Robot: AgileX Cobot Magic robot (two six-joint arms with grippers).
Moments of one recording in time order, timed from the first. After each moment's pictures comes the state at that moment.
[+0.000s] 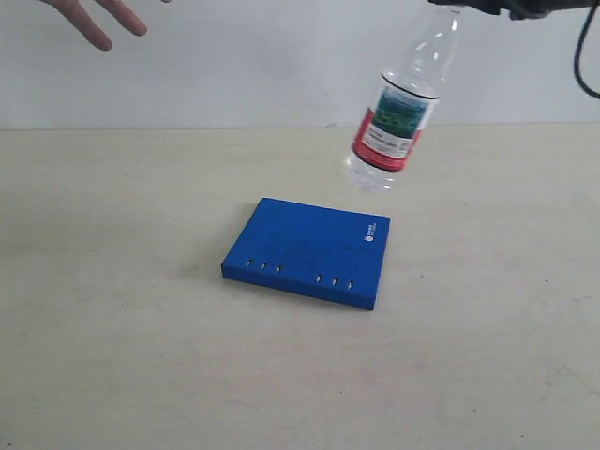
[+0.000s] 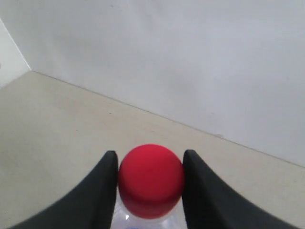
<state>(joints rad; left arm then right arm) -0.08 0.00 0.00 -0.06 0.31 -0.17 -0.01 1.62 -1.29 -1.75 -0.71 1.76</state>
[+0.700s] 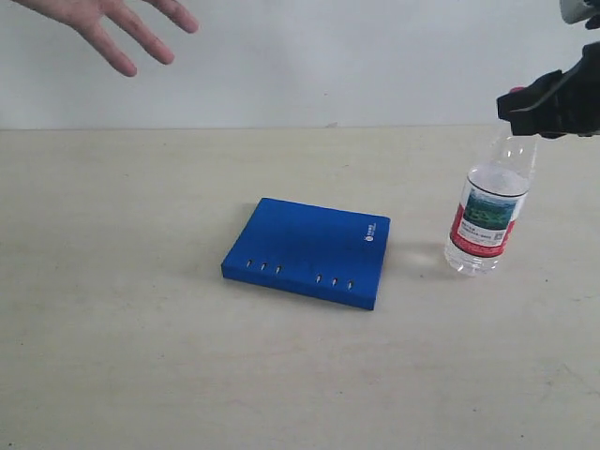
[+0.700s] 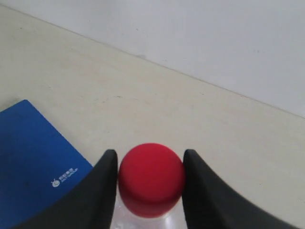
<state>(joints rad) -0.08 0.00 0.00 -0.06 0.31 -0.17 -0.07 1.49 -0.90 -1.71 -0.45 1.39</state>
